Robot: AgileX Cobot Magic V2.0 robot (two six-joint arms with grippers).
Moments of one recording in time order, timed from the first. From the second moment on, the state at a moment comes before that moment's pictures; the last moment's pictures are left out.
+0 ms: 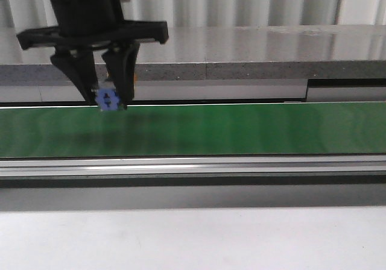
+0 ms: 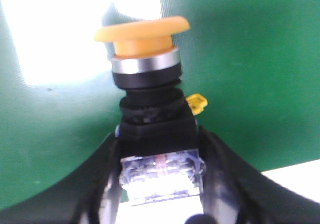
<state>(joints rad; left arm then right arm) -0.55 1.81 -1.54 0.04 1.12 -0.37 -0.04 0.07 -0.39 0.15 0.52 -0.13</state>
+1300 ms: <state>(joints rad) 0.23 1.81 -1.55 0.03 1.23 0.36 -0.04 0.07 -0.39 0.15 0.52 -0.13</state>
